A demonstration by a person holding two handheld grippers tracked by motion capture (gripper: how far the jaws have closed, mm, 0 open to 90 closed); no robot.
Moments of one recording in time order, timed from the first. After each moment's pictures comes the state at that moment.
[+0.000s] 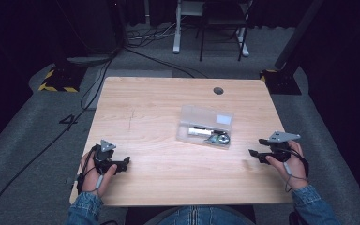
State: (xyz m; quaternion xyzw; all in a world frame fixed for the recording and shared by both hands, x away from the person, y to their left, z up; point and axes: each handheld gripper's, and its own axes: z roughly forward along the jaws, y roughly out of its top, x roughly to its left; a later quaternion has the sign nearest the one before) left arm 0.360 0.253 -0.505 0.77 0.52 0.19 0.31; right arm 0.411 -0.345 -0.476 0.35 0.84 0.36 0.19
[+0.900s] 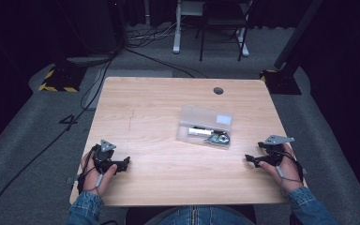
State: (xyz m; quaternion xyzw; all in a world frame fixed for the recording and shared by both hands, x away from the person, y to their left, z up) left arm 0.360 0.253 -0.505 0.77 0.52 0.19 0.31; right arm 0.416 -0.343 -0.504 0.38 0.83 0.36 0.17
